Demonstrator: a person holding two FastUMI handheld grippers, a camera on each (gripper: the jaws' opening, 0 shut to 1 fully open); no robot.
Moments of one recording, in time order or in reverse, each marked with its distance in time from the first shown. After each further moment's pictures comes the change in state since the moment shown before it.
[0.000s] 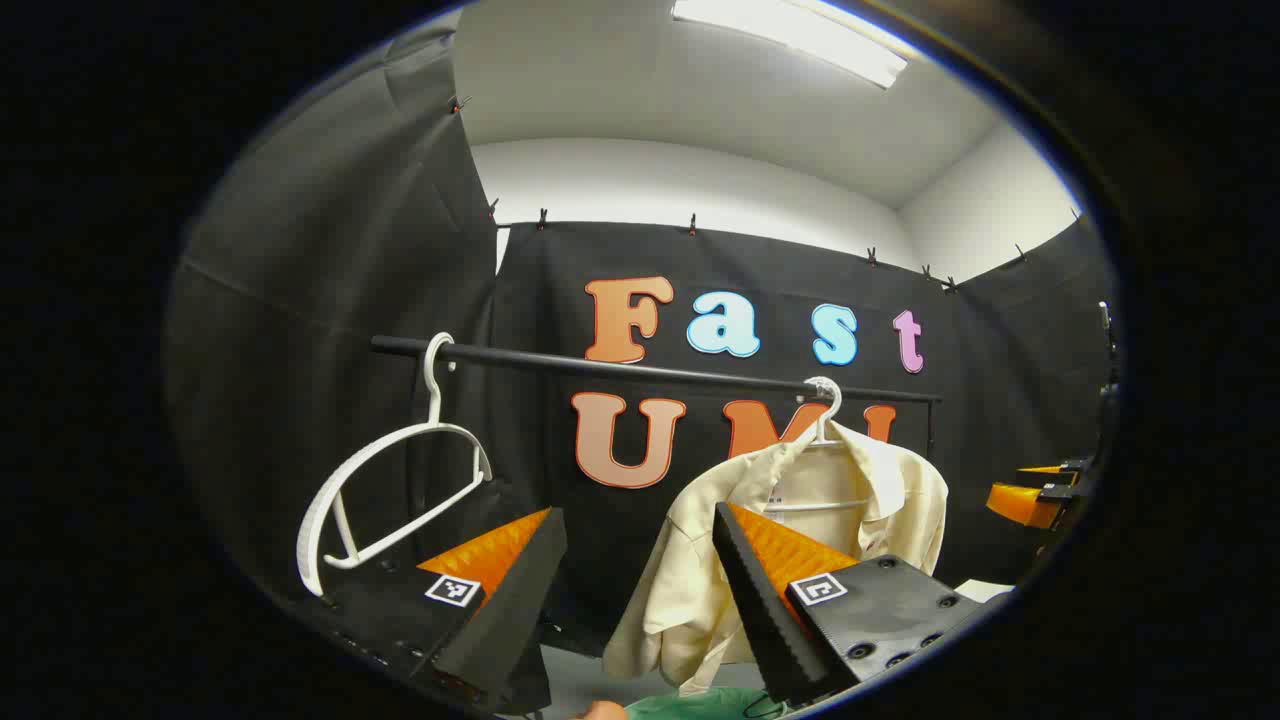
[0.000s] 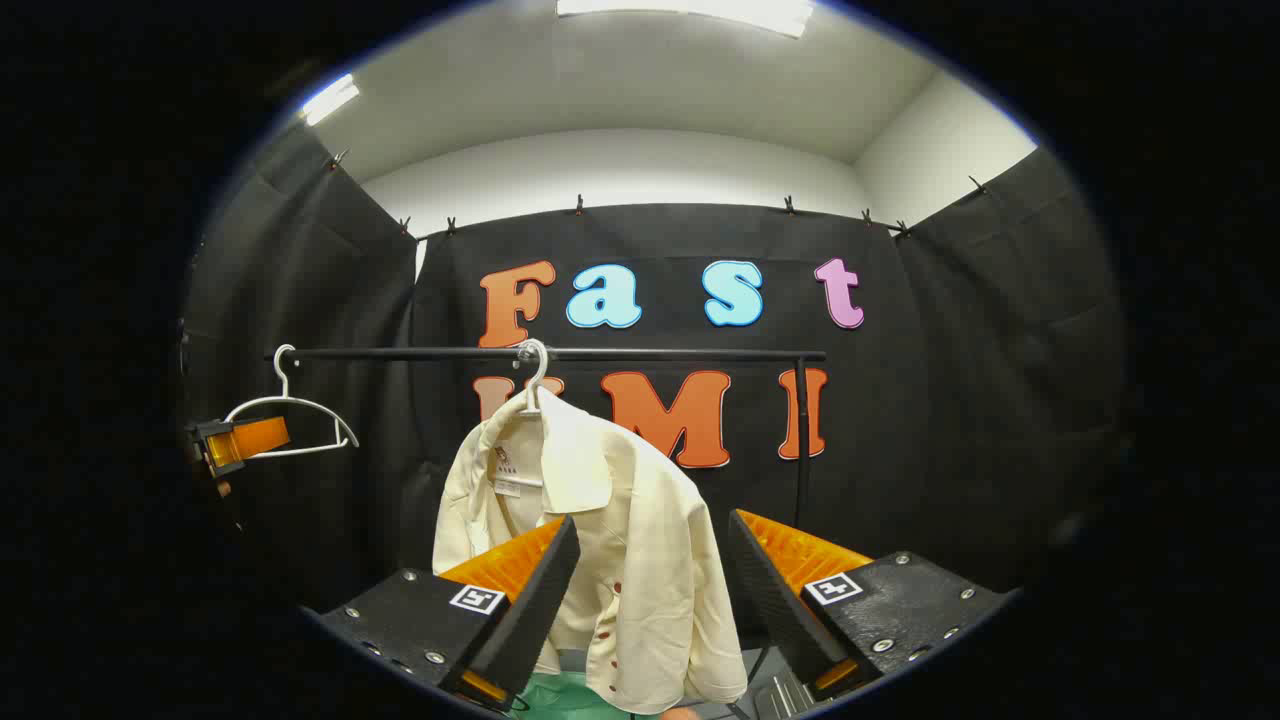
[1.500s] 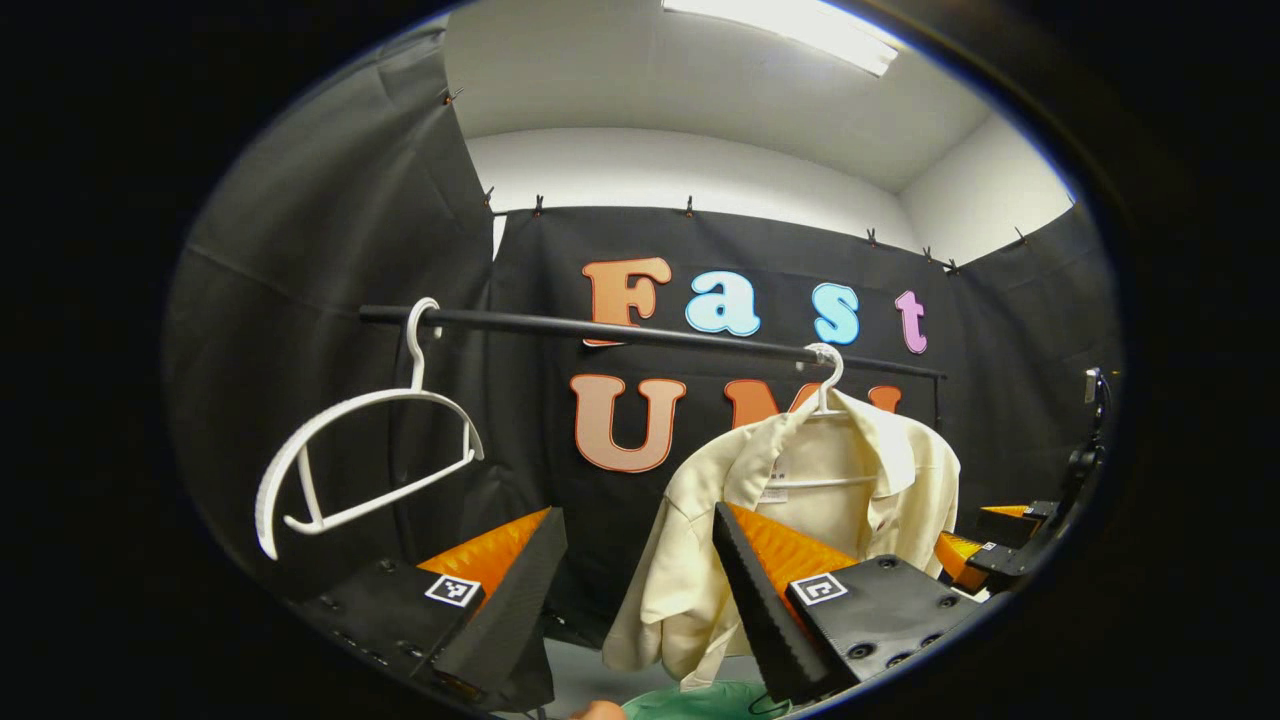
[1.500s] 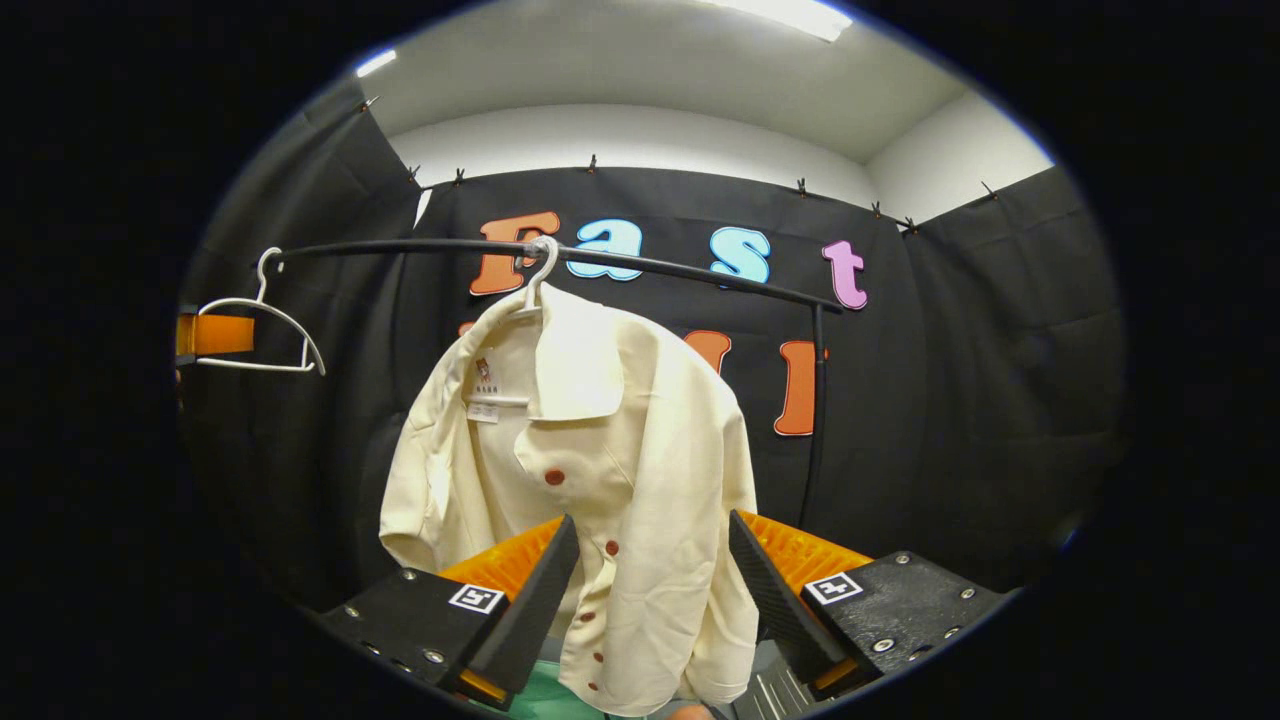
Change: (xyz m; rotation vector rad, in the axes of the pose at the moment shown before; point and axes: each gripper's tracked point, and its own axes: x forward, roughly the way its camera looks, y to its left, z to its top) left arm 0.014 -0.014 -0.047 0.004 0.048 0.008; right arm 0.051 0.018 -0.120 -0.098 0.055 -0.054
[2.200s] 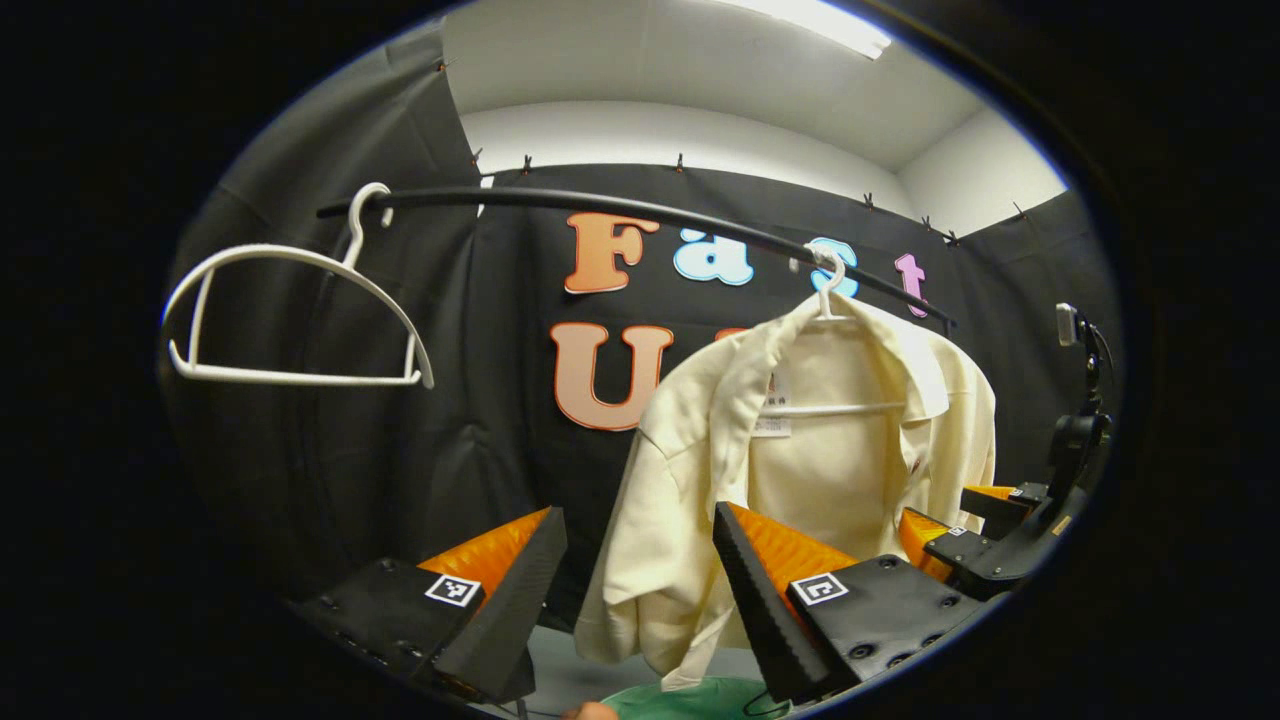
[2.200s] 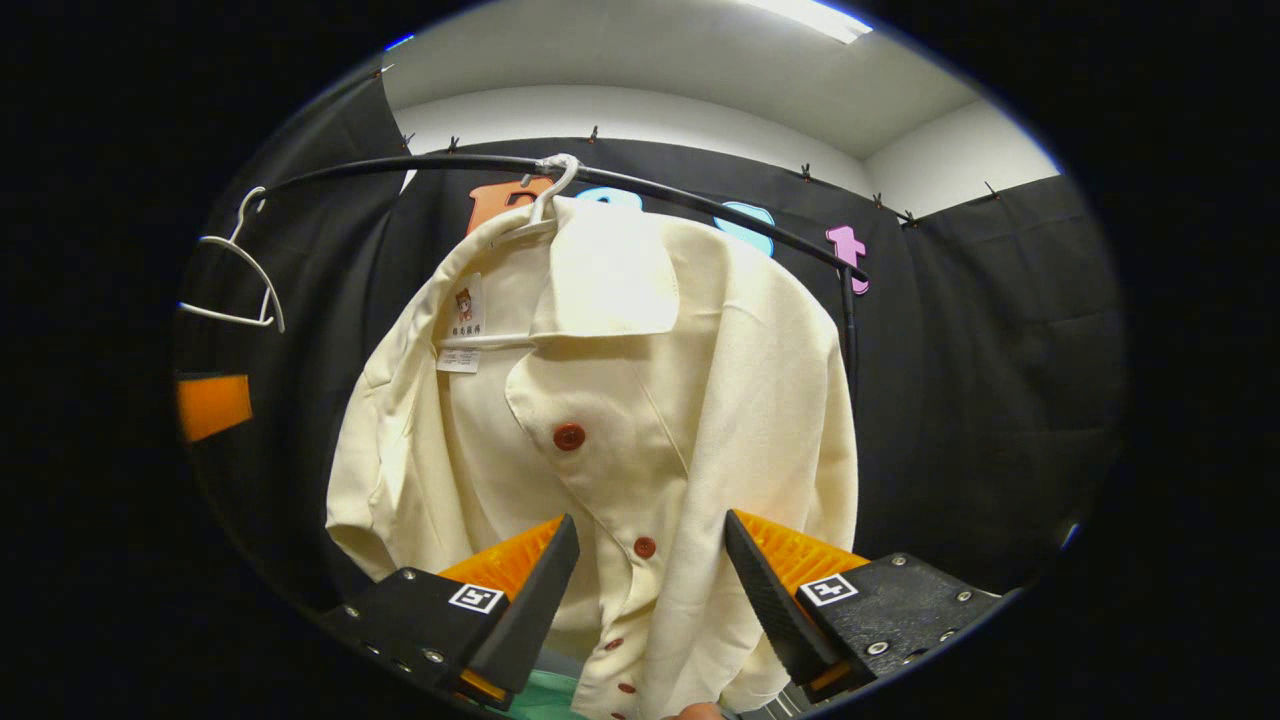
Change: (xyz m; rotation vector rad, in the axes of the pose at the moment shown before) left arm 0.059 -0.048 -0.118 -0.014 0.079 -0.026; right arm 0.074 0.030 -0.052 -0.039 0.035 -0.077
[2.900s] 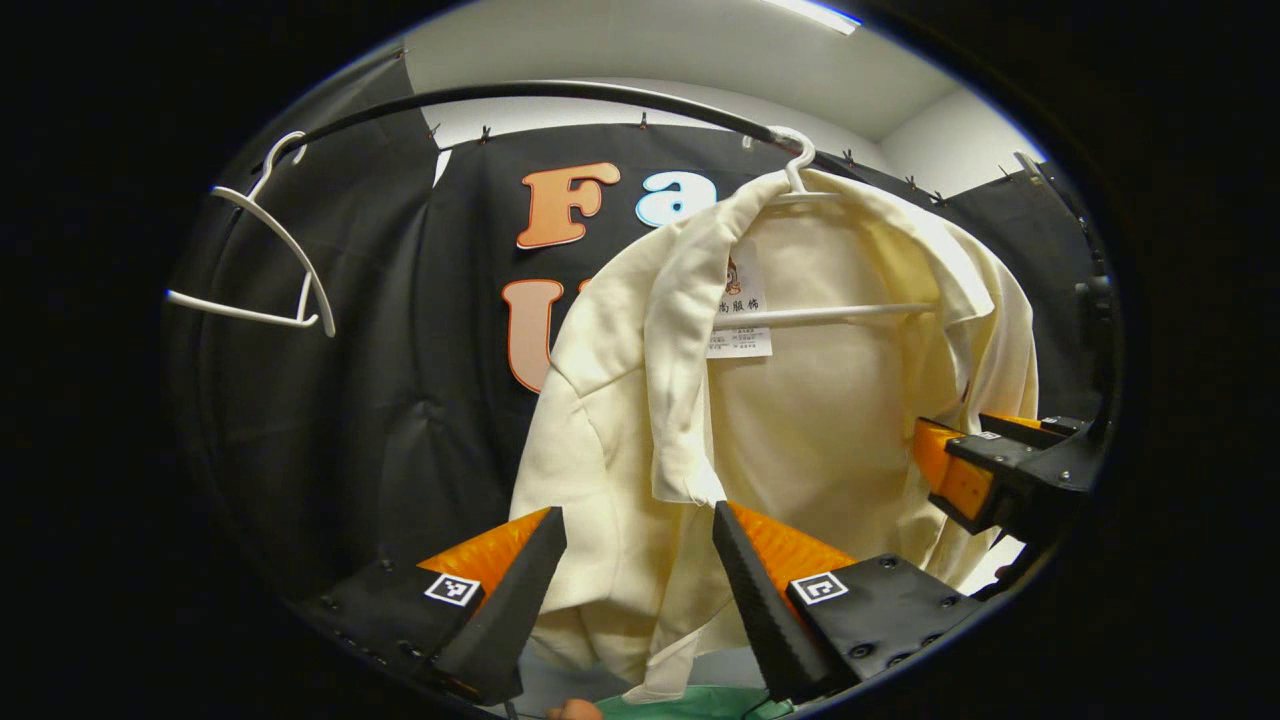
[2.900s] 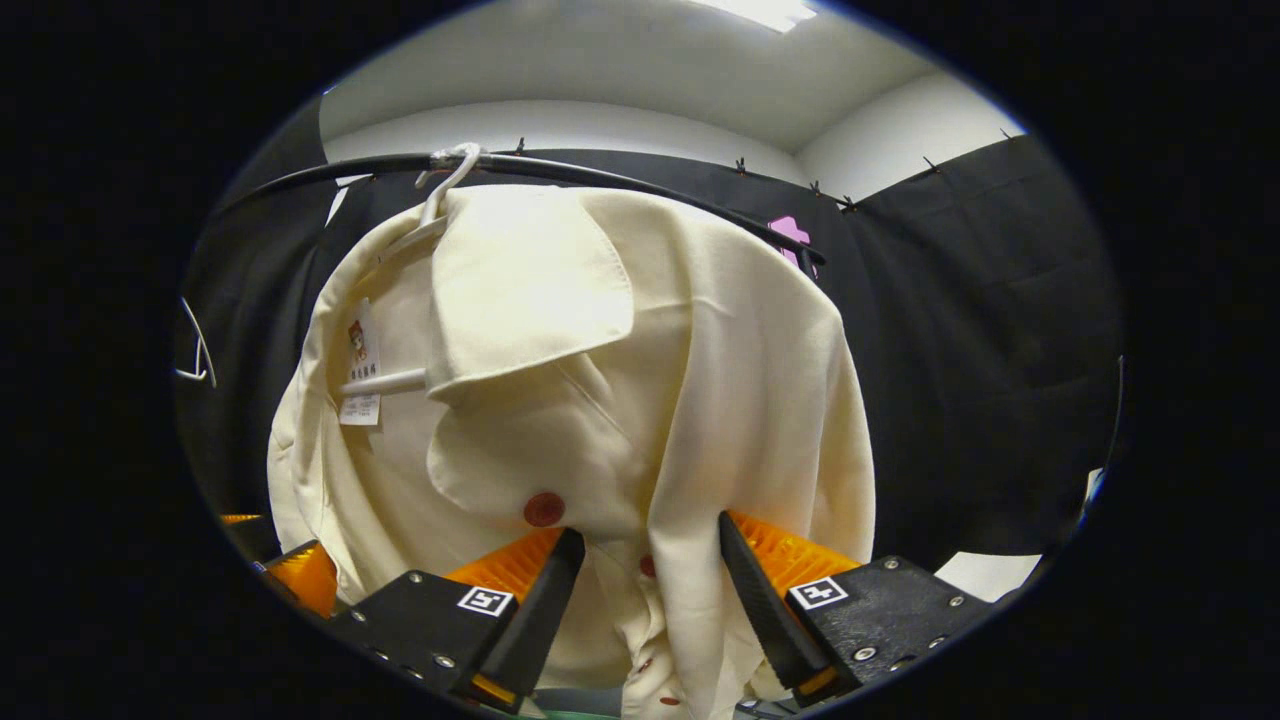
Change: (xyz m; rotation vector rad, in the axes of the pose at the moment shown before) left arm 0.105 -0.052 -0.067 0.034 0.043 -0.038; right arm 0.063 -0.026 0.010 0.147 -0.058 -0.135
